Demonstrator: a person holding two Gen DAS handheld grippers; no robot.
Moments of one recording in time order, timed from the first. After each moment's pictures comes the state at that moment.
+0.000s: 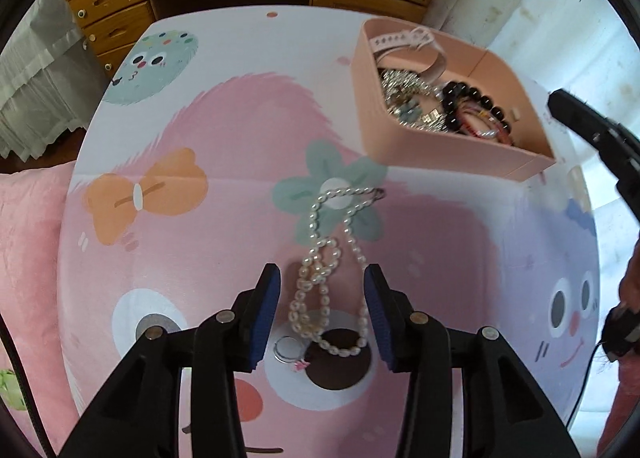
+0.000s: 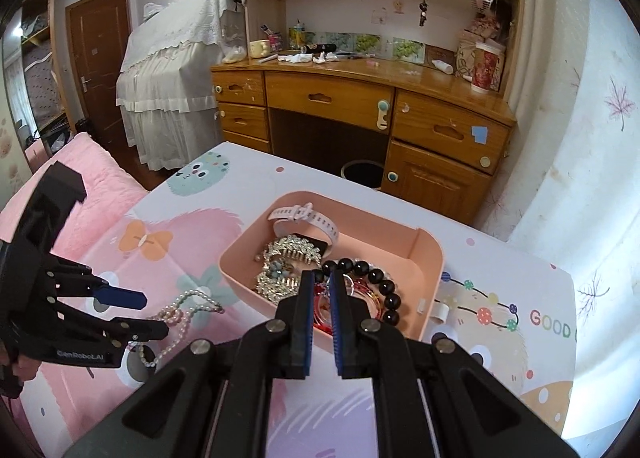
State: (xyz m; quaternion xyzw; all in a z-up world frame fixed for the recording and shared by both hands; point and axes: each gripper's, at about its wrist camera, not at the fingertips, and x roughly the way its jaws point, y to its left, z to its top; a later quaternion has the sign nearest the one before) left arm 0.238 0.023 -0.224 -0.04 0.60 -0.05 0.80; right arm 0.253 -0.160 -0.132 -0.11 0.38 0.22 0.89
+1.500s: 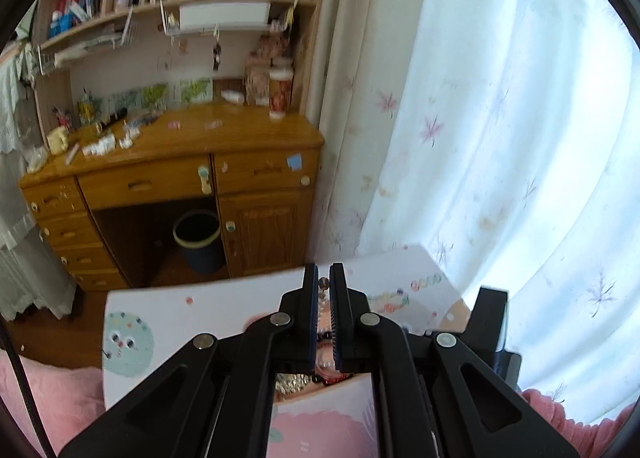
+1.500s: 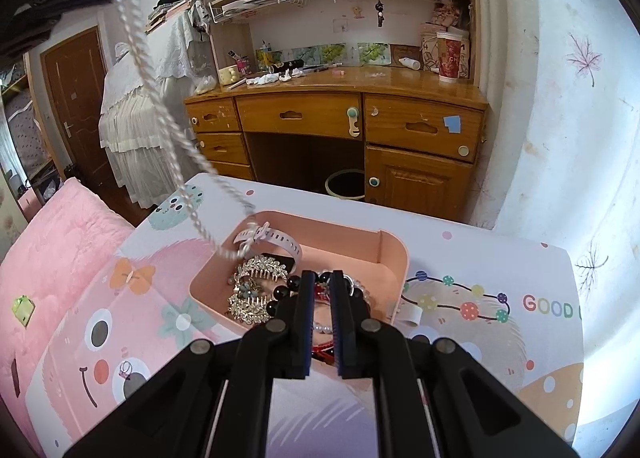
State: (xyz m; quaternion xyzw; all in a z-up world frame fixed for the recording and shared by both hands) left arm 0.295 -0.041 0.001 -0.01 0.35 -0.21 0.91; right arm 0.266 -0.193 -0.134 -0.04 0.36 0.20 0.91
